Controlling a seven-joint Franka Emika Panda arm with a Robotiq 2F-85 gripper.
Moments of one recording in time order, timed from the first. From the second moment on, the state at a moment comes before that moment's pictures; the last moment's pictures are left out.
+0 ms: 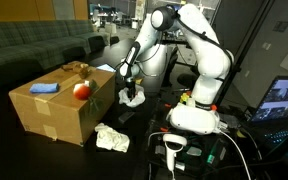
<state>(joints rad) -0.43 0.90 -0.02 -1.92 -0.05 2.48 -0.50</state>
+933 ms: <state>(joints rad) -0.43 1.03 0.03 -1.79 0.03 2.42 -0.43</state>
